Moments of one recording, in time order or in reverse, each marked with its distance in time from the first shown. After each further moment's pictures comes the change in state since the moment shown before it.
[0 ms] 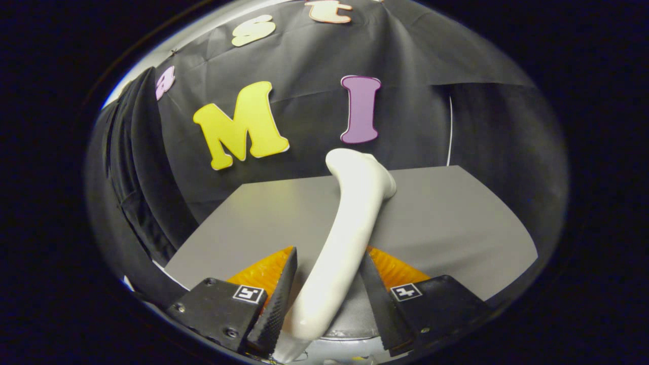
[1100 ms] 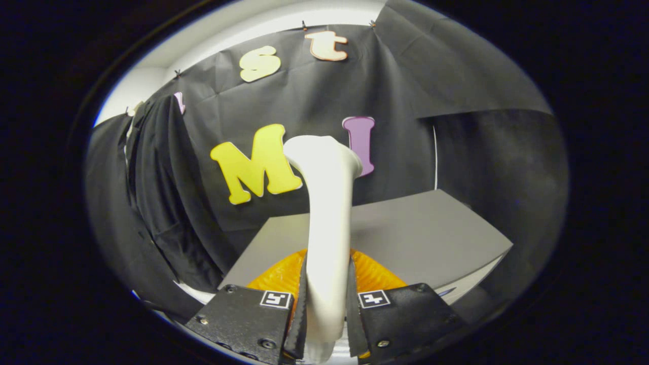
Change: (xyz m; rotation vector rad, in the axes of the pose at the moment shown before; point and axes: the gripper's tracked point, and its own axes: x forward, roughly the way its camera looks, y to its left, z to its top) arm -0.126 0.077 0.037 0.047 -0.215 -0.010
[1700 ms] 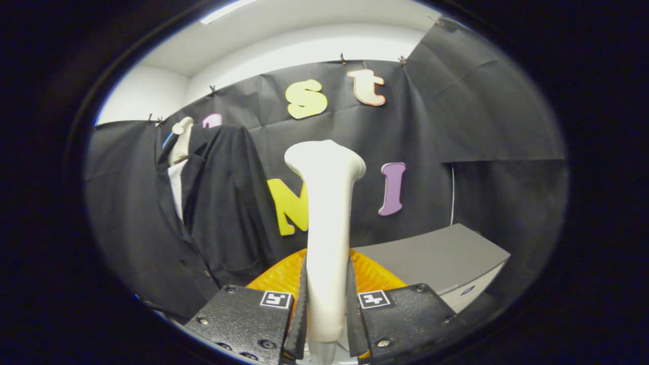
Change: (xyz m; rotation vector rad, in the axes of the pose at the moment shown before) arm -0.085 0.181 0.055 -0.049 -0.178 0.076
